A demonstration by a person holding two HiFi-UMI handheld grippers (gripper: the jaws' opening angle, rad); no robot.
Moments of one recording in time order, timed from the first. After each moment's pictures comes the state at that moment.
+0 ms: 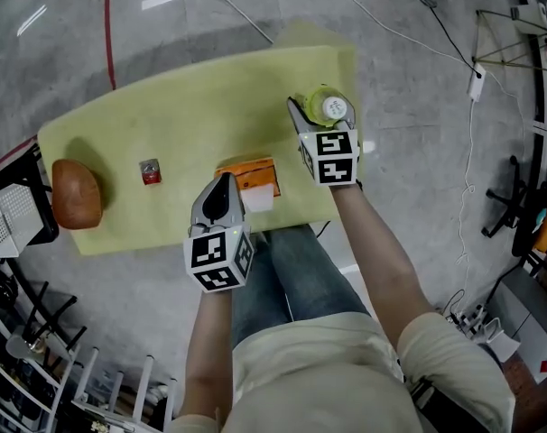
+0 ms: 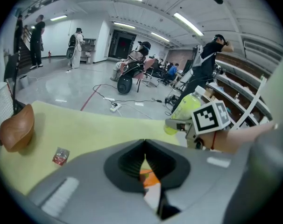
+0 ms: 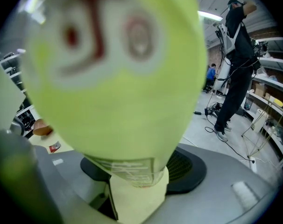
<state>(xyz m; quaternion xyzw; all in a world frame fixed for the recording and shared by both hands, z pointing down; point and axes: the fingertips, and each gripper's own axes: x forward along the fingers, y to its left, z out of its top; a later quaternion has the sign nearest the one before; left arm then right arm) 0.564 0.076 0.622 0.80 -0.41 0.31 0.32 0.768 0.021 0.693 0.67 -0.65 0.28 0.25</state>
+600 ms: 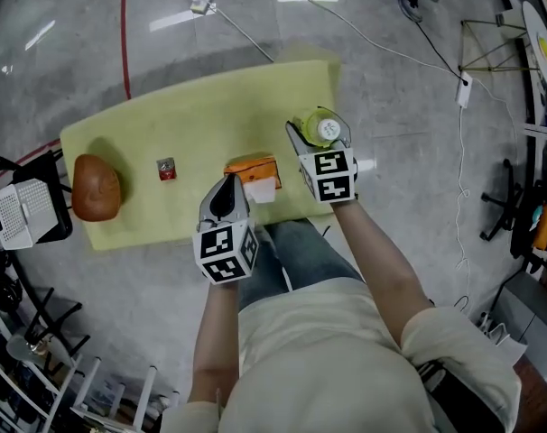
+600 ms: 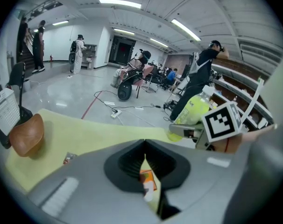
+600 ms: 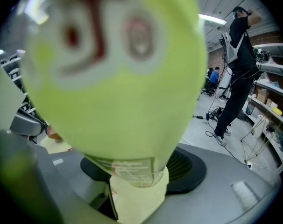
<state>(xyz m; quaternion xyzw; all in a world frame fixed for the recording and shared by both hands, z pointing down) 0.553 0.092 0.549 0.81 -0.42 0.28 0.31 0.737 0.062 0.603 0.65 -0.66 0.27 0.25</state>
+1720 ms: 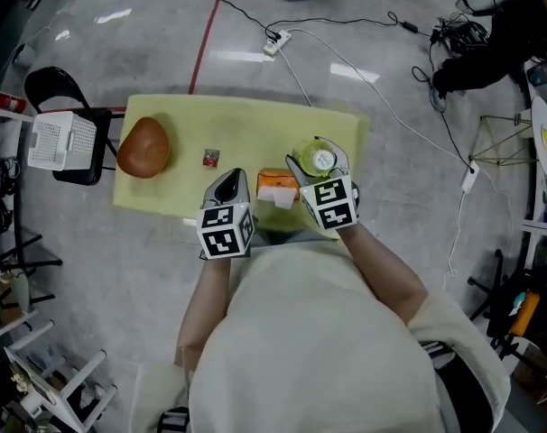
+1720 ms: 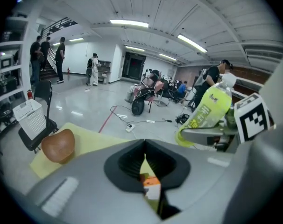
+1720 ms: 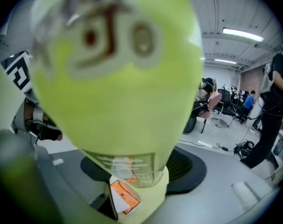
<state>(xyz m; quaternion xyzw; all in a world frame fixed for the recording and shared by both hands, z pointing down) 0.474 0.110 0.429 0.78 -0.51 0.23 0.27 0.617 0.089 0.437 0.52 -0.80 0.15 0.26</state>
